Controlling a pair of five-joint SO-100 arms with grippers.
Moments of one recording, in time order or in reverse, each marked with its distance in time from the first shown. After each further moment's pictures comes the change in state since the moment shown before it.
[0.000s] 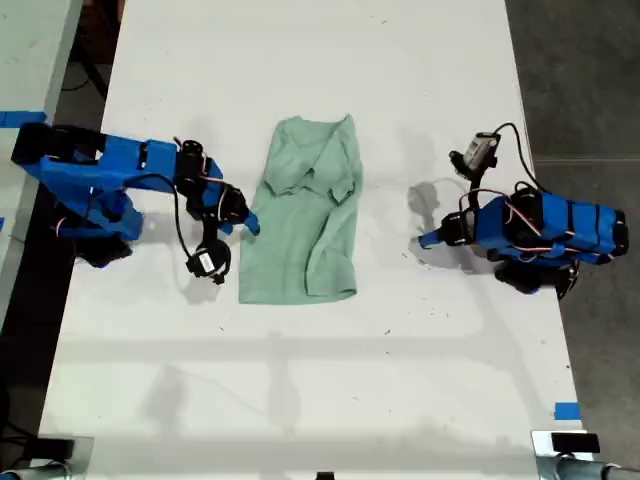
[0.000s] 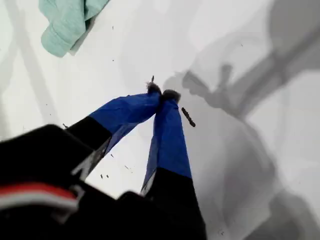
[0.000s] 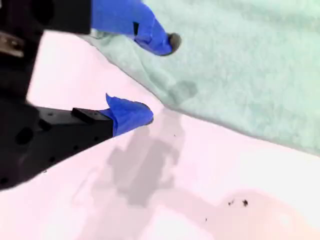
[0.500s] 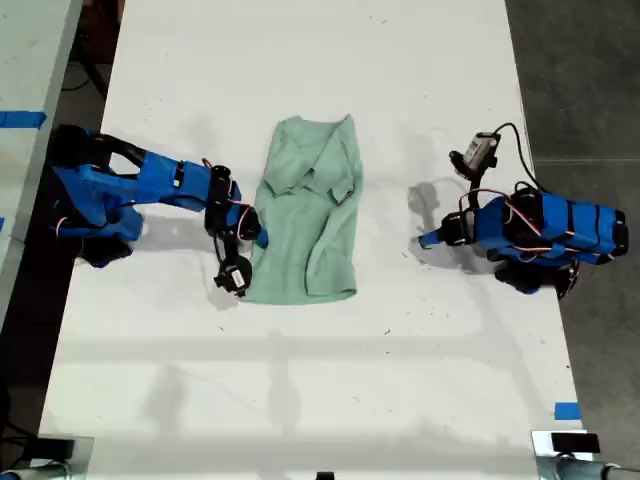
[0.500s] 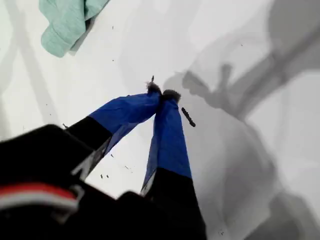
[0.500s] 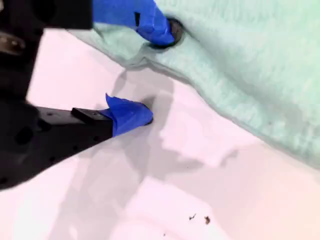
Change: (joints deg) arm 0 0.8 -18.2 -4.9 -6.8 -5.6; arm 1 0.0 0.0 0.0 0.0 0.0
